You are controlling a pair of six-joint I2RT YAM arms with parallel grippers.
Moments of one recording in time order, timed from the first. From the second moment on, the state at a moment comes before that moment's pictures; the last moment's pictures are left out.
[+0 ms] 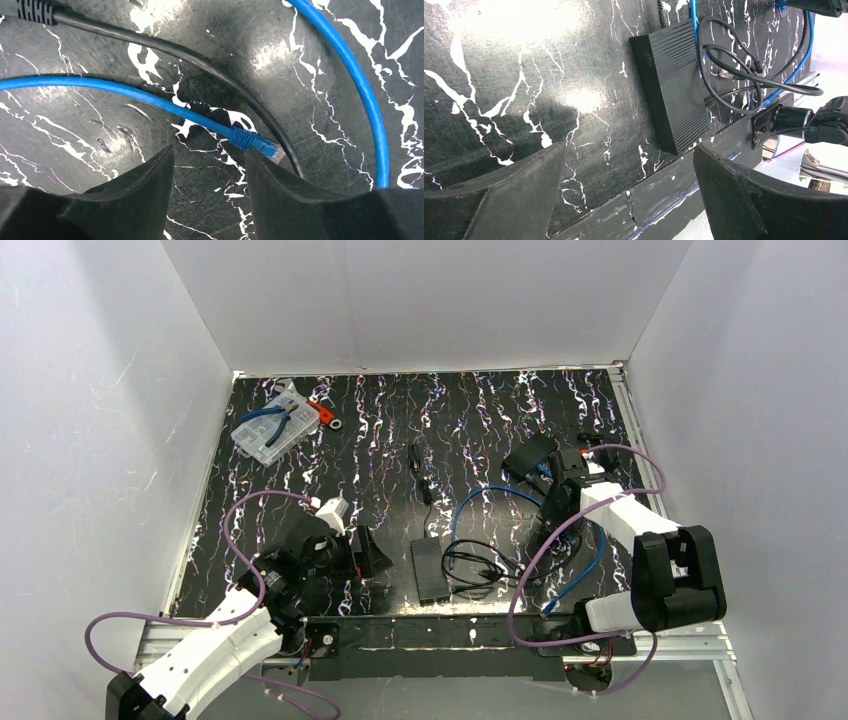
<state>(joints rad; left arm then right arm) -0.62 0.57 0.35 -0.48 0.20 -0.71 0.21 1.36 0.74 -0.61 0.27 0.67</state>
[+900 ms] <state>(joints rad) -0.62 0.60 0.35 -0.48 0.21 -0.71 0.19 1.35 0.85 -0.63 0.23 0.57</state>
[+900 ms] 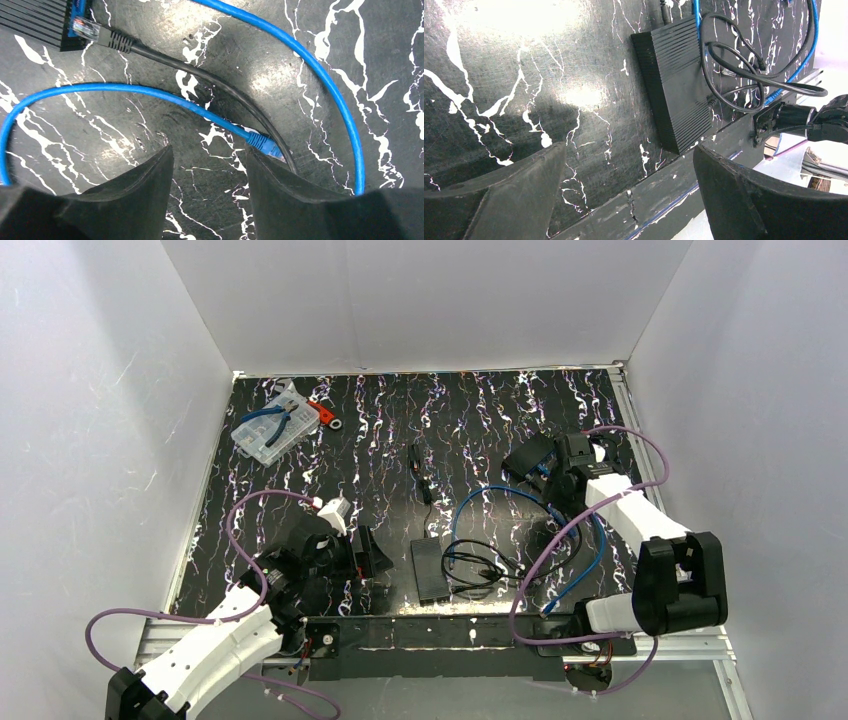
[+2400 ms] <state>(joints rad) -0.62 0.59 0.33 -0.43 0.28 -0.71 0.10 1.56 0.89 -0.61 -0.02 0.33</state>
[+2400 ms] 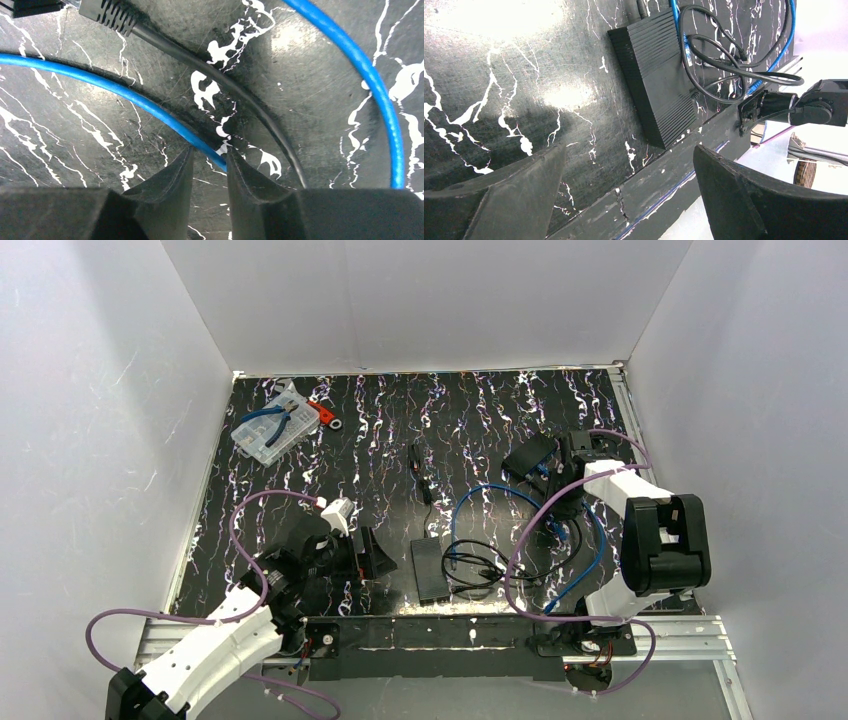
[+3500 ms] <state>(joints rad) -0.62 0.56 0.38 -0.48 0.29 -0.72 0.33 1.56 0.93 -0.67 0.07 0.43</state>
